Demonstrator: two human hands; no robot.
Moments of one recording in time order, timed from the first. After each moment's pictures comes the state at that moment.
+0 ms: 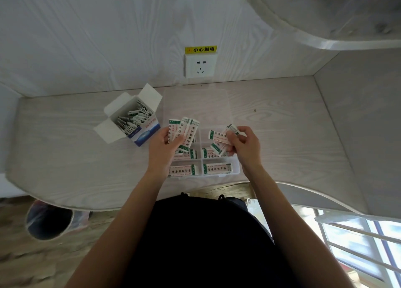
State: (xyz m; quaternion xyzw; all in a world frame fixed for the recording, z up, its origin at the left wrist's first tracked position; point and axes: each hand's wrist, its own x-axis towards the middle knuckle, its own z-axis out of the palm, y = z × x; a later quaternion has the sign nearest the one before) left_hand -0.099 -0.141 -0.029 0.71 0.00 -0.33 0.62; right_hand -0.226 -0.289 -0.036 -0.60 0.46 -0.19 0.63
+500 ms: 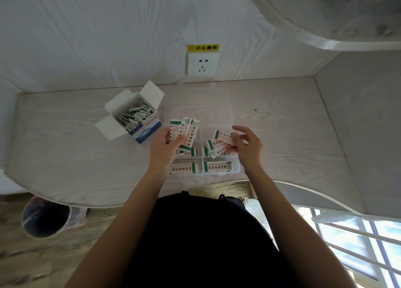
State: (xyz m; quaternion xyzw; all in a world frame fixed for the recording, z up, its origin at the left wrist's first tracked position) left_hand -0.102 -0.136 -0.036 0.70 0.00 -0.34 0.63; right_hand -0.234 -0.292 -0.051 -0.67 0.46 -0.20 0.55
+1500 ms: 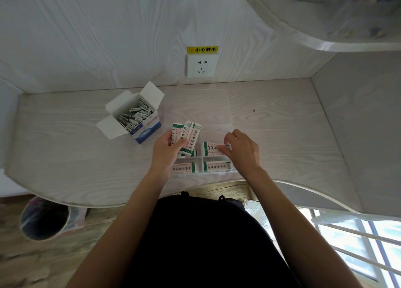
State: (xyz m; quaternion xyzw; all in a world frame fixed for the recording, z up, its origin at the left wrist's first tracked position) left_hand -0.108 -0.136 -0.027 0.71 0.00 -0.37 0.59; right_hand -0.233 -0.293 -0.049 -0.96 0.27 -0.01 0.07
